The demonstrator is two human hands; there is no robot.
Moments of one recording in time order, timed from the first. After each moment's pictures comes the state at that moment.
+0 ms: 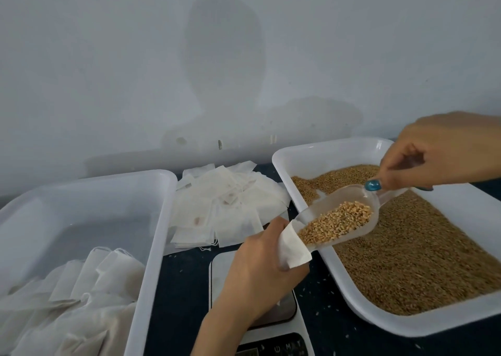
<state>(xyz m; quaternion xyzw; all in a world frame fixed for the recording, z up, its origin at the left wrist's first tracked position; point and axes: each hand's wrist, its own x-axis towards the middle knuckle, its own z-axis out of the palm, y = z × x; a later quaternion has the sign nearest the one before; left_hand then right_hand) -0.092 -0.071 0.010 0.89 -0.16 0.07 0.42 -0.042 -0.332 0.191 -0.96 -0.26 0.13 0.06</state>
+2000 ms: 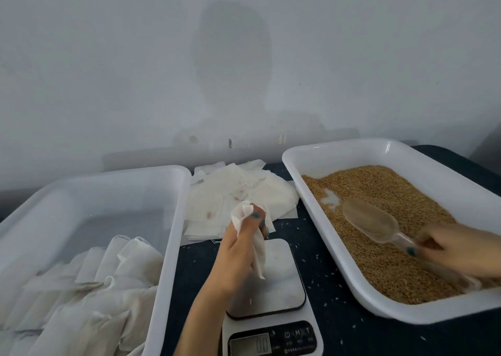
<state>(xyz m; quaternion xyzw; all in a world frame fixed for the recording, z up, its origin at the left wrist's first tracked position) -0.098 -0.035 0.020 0.71 -0.04 0.05 0.70 -0.066 -0.405 0.034 -0.99 -0.04 0.13 0.03</state>
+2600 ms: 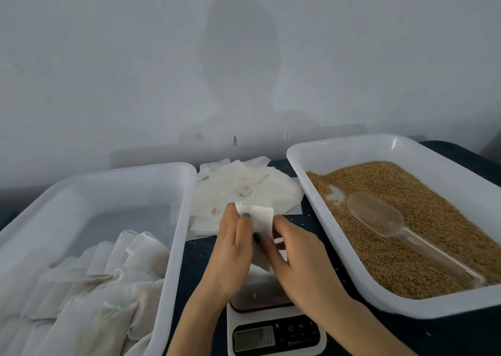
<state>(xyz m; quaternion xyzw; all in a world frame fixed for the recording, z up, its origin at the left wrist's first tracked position) -0.111 -0.026 0.026 0.77 -0.02 0.09 0.63 -0.116 -0.158 0.021 -0.88 -0.19 -0.11 0.41</state>
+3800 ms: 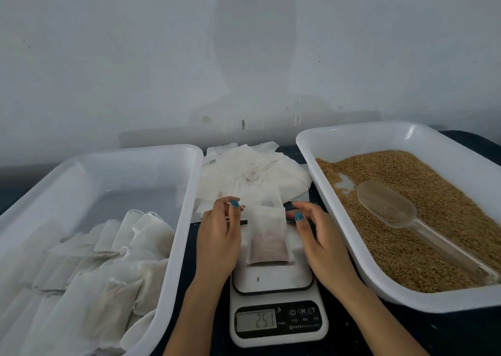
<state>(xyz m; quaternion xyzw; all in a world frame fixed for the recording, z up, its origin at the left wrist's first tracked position) -0.090 -0.002 -0.025 0.85 0.06 0.20 0.47 -0.076 -0.190 -0.042 -0.84 -0.12 -0.12 0.51</state>
